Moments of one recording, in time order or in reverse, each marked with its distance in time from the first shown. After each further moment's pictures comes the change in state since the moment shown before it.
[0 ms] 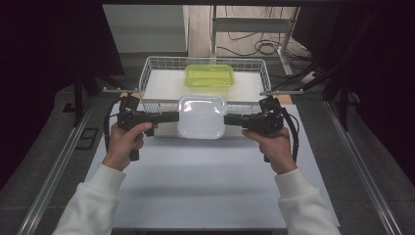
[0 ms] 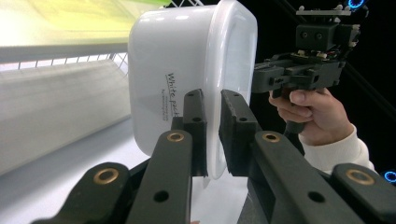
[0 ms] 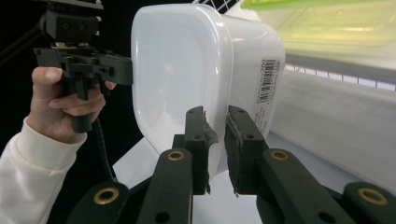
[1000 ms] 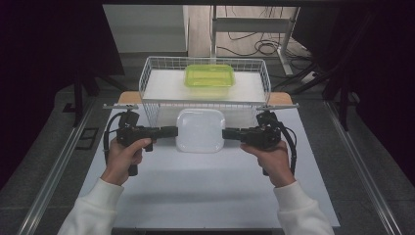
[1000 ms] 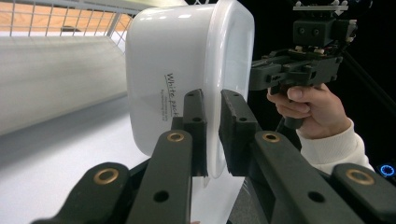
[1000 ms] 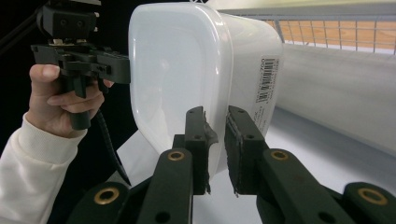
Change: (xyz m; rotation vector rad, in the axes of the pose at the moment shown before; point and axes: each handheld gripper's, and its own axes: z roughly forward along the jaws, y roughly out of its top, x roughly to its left) left arm -0.001 -0.035 -0.002 0.024 0.003 -0.026; right arm 0.002 -0.032 0.004 0.039 0.010 0.024
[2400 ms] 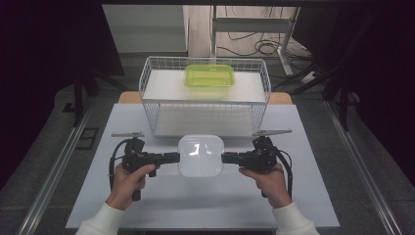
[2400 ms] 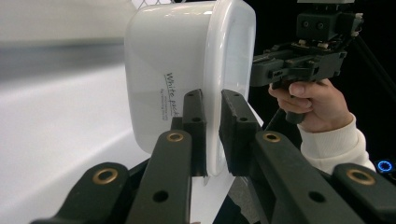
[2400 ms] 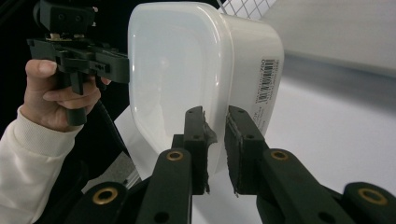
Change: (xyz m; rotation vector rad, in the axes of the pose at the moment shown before) left arm 0.012 -0.065 0.013 0.055 0.017 -0.076; right arm -0.015 -0.063 0.013 0.074 0.015 0.053
